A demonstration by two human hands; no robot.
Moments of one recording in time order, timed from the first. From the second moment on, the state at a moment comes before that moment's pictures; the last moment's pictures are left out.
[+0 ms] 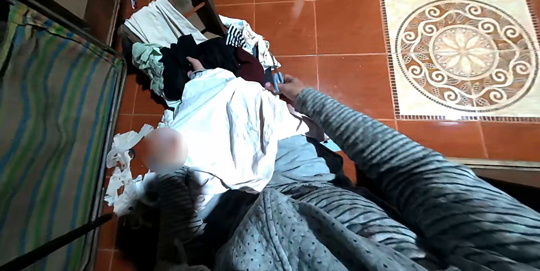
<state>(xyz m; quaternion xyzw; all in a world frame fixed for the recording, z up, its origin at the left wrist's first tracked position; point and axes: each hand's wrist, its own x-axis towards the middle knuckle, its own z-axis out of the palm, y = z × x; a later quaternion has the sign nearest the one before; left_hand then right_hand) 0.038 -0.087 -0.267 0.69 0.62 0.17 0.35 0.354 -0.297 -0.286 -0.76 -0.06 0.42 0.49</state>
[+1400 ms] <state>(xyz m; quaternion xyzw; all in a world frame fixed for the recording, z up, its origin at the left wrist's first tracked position) 0.114 -0.268 -0.216 0.96 0.11 0.01 0.25 0.316 -0.482 -0.238 -0.56 -0.36 0.66 0.36</state>
